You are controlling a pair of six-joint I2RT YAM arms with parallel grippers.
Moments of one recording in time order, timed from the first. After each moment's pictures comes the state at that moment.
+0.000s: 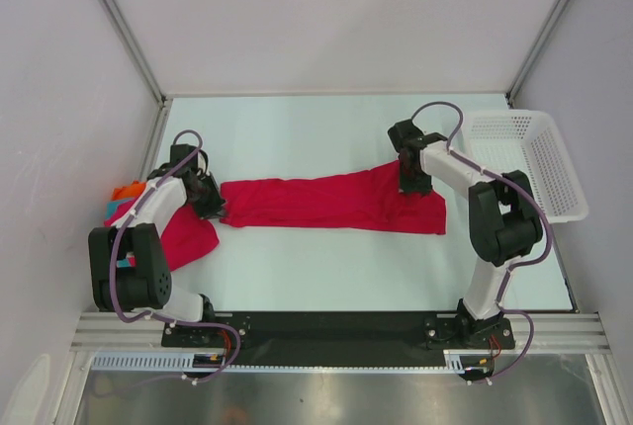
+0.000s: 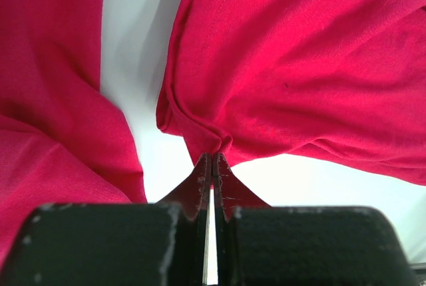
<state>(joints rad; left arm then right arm) 0.08 1.47 0.92 -0.65 0.17 -0.40 0.37 1.84 1.32 -0.78 0.33 0.43</state>
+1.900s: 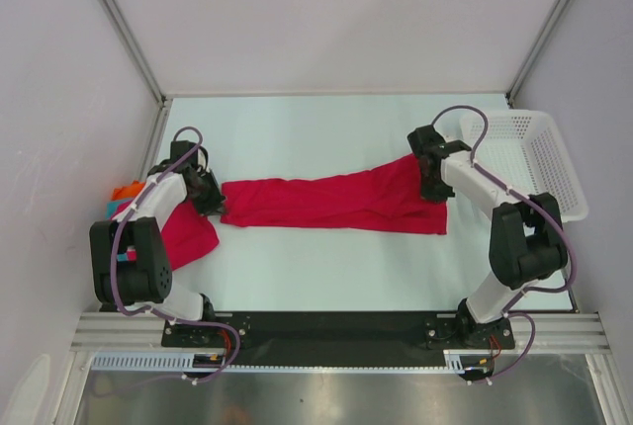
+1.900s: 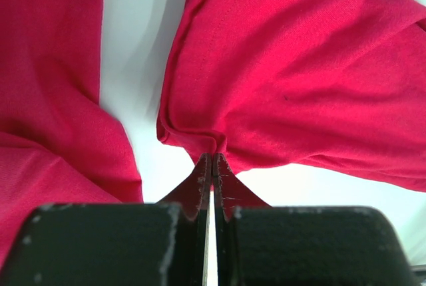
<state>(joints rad) 0.08 1.51 0.96 -0.65 0.17 -0.40 0.30 1.66 1.21 -0.82 0.42 0.39</state>
